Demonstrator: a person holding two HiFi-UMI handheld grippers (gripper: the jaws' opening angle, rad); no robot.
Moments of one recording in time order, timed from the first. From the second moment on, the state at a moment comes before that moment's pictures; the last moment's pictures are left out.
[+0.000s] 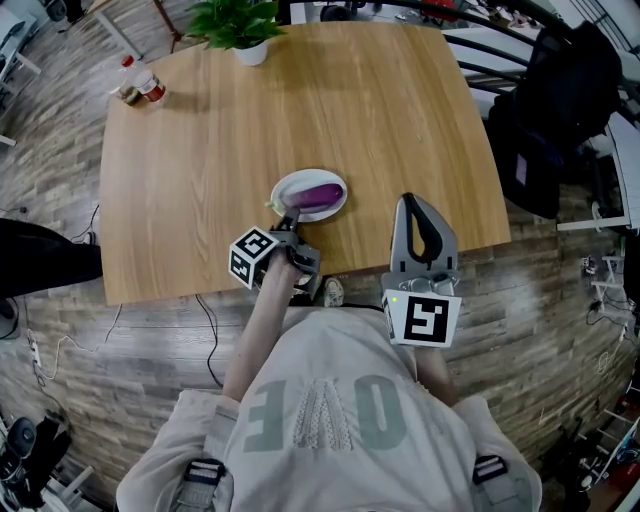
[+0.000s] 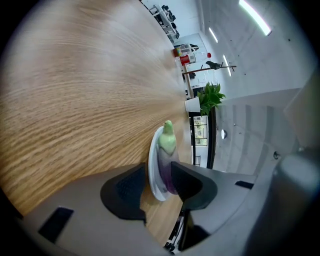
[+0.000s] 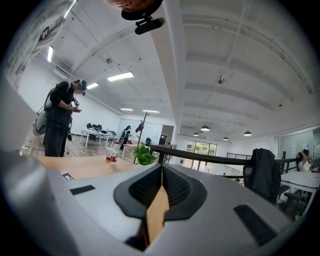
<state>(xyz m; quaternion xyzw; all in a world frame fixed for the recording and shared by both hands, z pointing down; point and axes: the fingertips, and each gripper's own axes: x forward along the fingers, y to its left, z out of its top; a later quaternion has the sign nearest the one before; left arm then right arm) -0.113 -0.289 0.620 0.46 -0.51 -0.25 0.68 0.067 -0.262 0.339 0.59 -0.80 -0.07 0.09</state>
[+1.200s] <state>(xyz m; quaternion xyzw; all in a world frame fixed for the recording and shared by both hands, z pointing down) -0.118 -0.269 0.198 0.72 -0.64 -0.02 -0.27 -0.014 -0.271 0.259 0.51 -0.85 -0.06 -0.07</state>
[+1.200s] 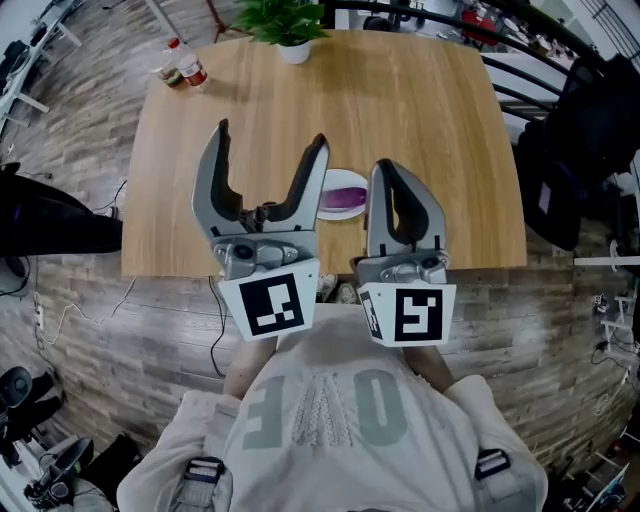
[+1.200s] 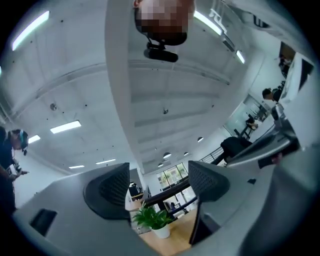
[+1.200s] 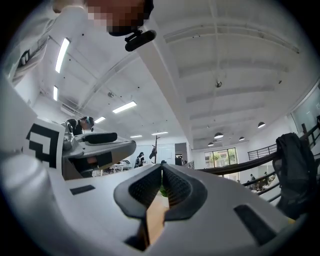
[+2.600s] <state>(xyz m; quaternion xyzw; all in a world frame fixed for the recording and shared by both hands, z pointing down) -0.126 -0.268 0.205 0.72 -0.63 0.01 -0.27 -0.024 -0.275 0.268 0.50 -0.86 -0.06 -0.05</state>
